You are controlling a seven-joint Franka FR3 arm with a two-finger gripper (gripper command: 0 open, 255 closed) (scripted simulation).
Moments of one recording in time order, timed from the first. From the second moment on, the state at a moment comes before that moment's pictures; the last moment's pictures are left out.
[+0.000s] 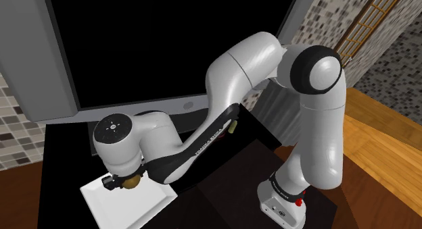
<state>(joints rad) 0.35 0.54 0.62 -1.96 -0.69 2.27 1.46</state>
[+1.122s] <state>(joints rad) 0.38 0.62 0.58 -1.96 -0.75 2.32 1.51</state>
